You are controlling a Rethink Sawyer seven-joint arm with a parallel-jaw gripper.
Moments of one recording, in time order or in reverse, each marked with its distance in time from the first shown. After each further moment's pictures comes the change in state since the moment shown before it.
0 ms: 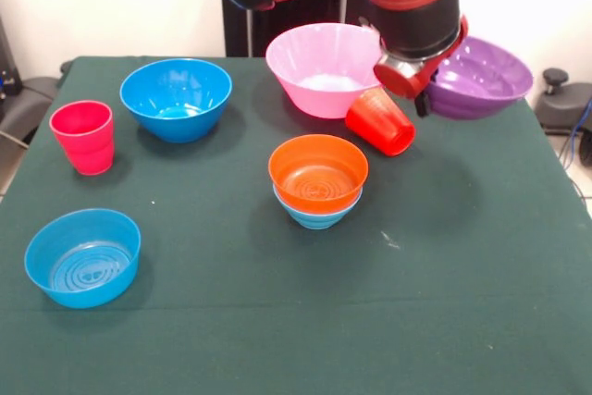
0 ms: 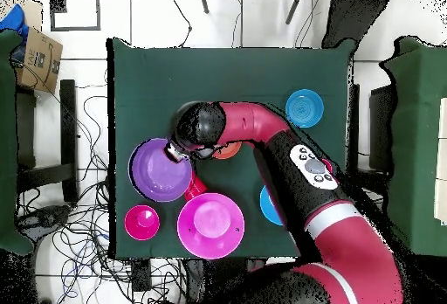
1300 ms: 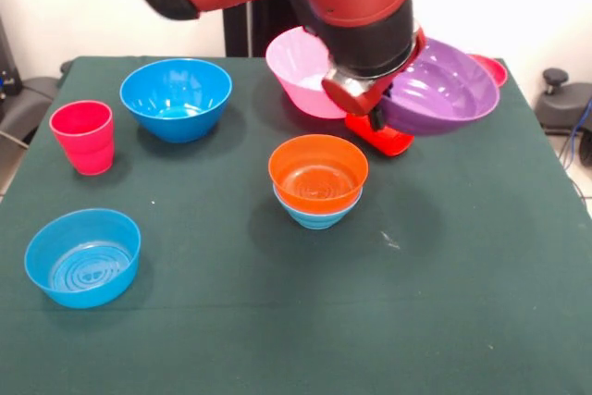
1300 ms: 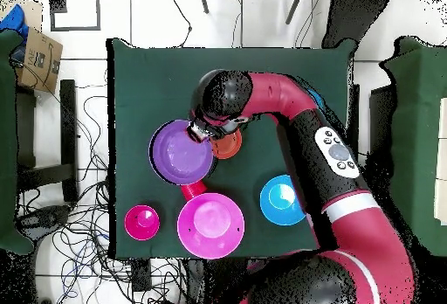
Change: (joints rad) arm -0.055 0.075 0.047 -0.223 -0.100 0.237 0.000
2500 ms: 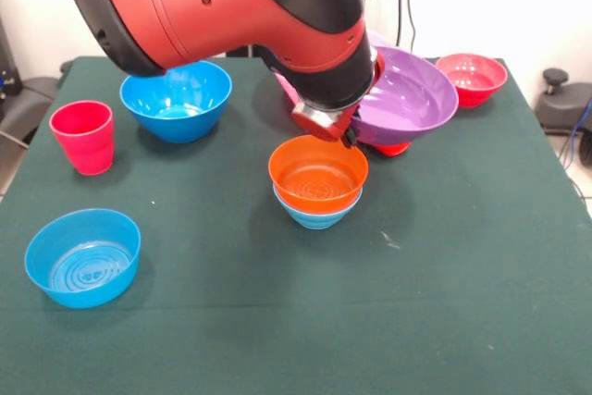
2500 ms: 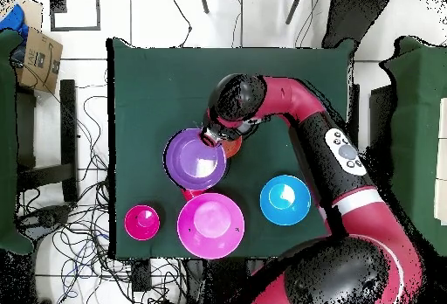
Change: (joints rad) arm -0.087 0.118 0.095 -0.044 -0.108 0.086 -0.099
